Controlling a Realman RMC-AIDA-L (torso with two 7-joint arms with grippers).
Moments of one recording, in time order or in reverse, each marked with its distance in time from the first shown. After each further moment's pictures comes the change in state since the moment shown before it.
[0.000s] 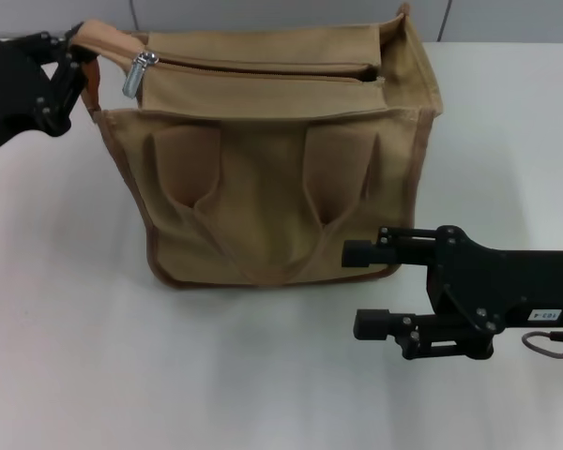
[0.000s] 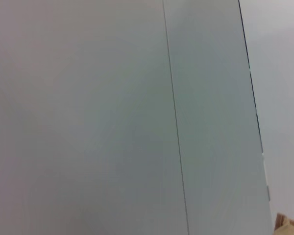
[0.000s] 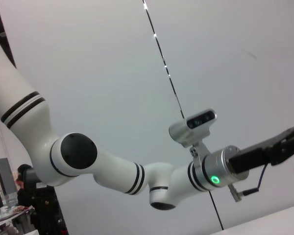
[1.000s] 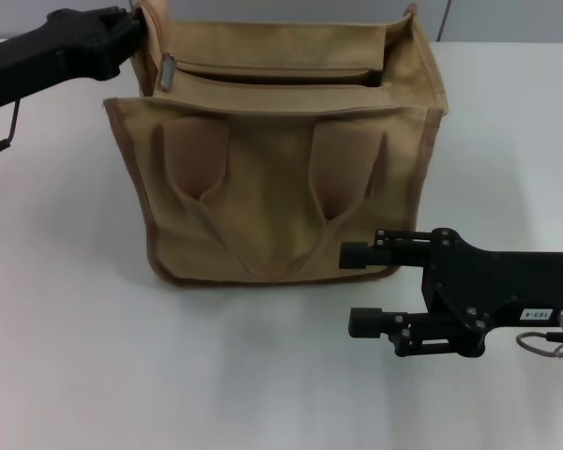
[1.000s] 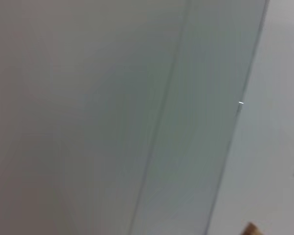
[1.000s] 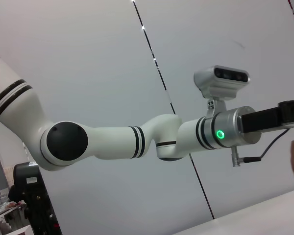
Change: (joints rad) left arm -0.069 -0.008 0.223 0.277 0.066 -0.160 -0.700; right arm -0.002 0.001 -0.009 0.000 -0.005 0.036 0.011
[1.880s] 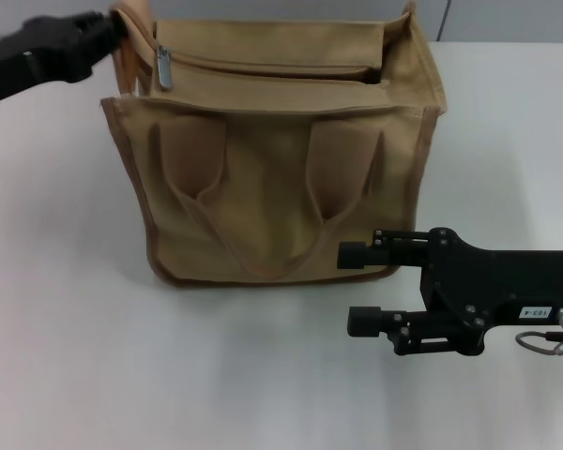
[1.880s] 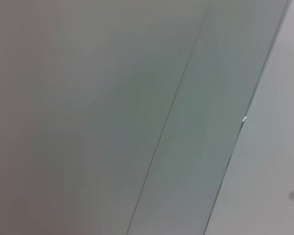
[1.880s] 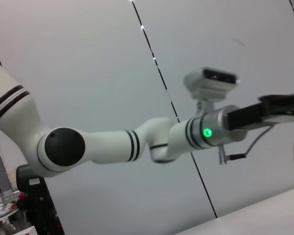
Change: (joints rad) left arm 0.045 0.002 -0.035 0.045 -0.017 0.078 -0.066; right arm 0.006 0.000 -0.001 0.000 -0.001 -0.001 0.022
